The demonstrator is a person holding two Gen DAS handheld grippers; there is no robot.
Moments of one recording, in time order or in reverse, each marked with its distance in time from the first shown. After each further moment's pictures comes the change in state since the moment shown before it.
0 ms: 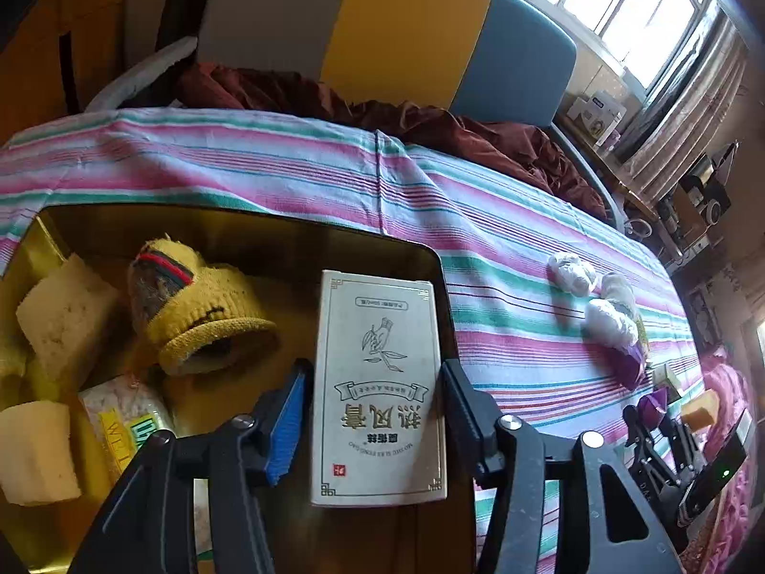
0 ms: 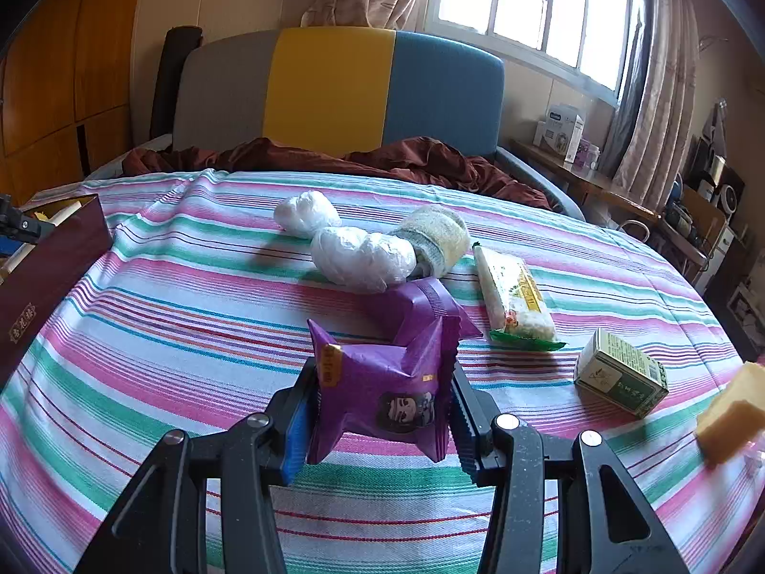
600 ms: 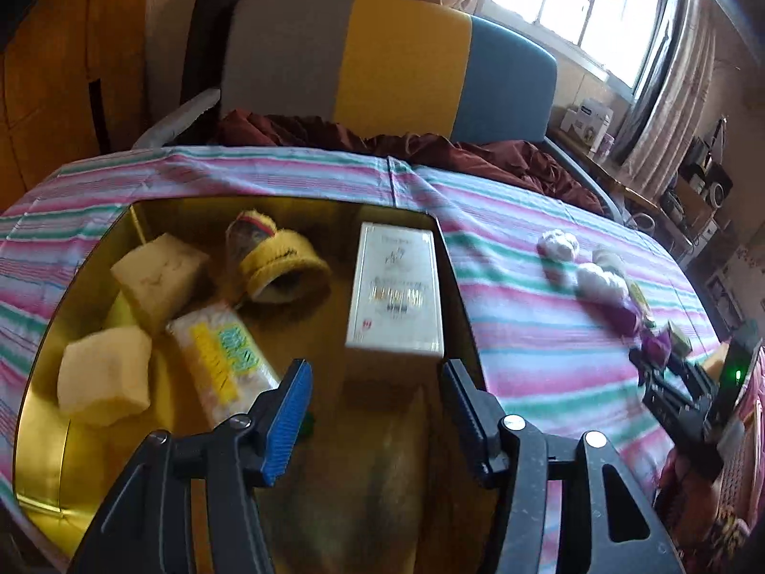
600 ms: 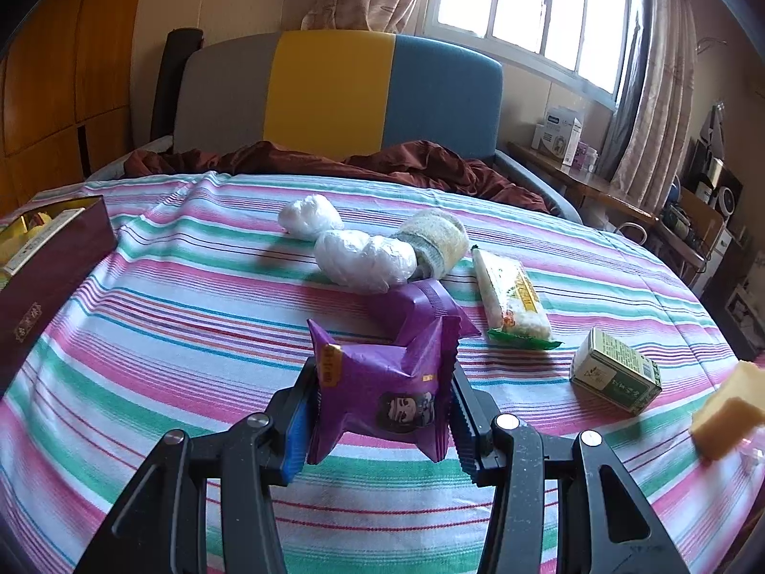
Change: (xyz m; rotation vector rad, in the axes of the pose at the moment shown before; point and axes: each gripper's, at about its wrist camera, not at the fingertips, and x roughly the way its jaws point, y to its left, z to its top) left arm -0.066 0.009 -0.068 0.065 -0.134 0.069; right arm -0.010 0.004 -0.001 -0.003 -0.010 -0.003
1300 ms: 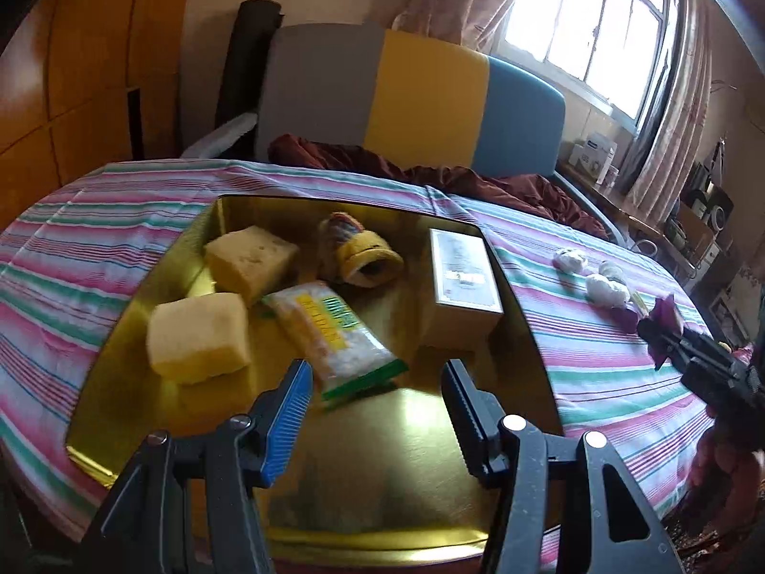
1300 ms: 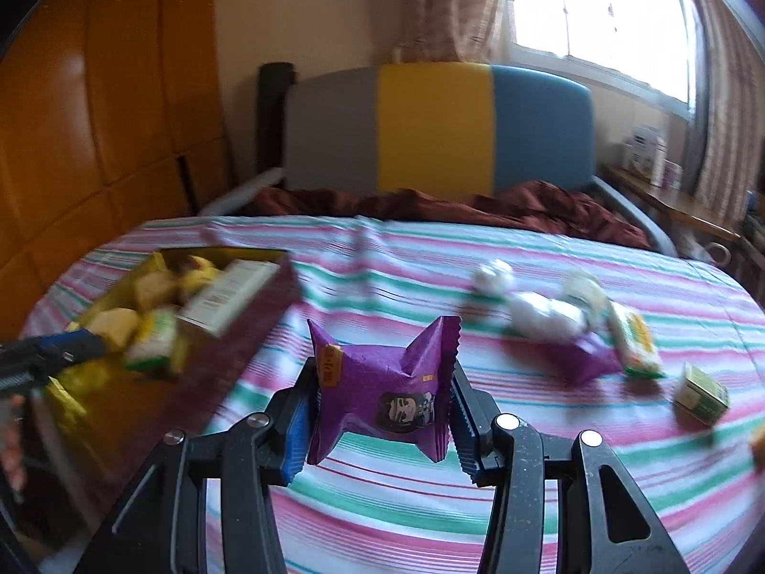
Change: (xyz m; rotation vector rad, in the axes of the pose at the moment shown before) left arm -0.052 0.052 -0.038 -0.028 -0.122 0.036; right arm -0.075 0.089 0.034 -0.006 -0.065 0.330
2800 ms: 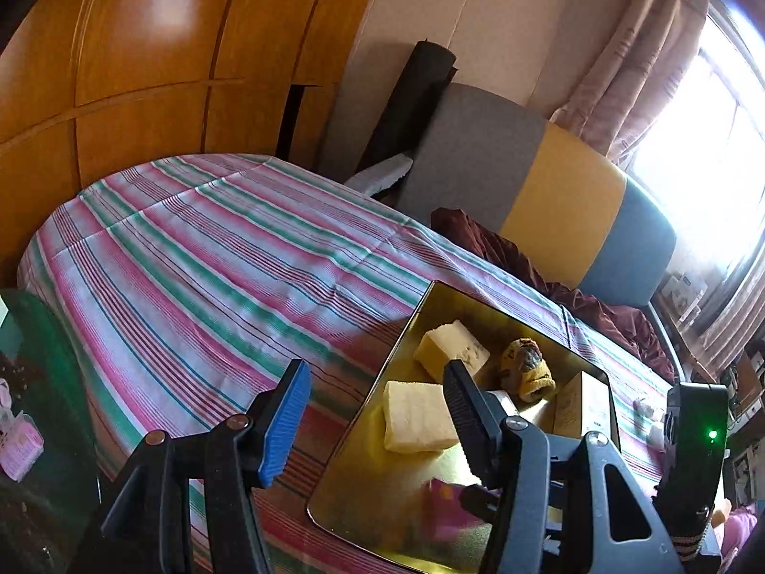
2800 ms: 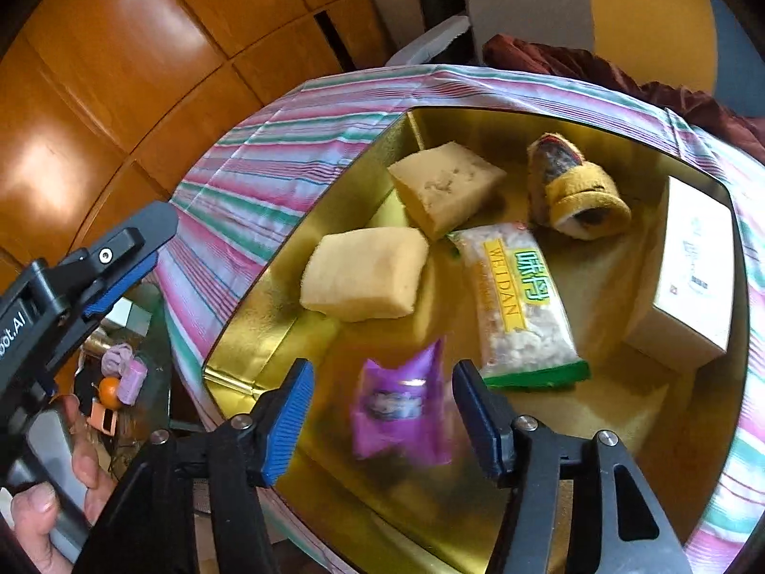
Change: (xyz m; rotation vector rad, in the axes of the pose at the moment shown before) left arm -0.063 0.133 0.028 -0.358 -0.145 0.216; right arm 0.112 0.242 0.025 -0.042 0.494 0.458
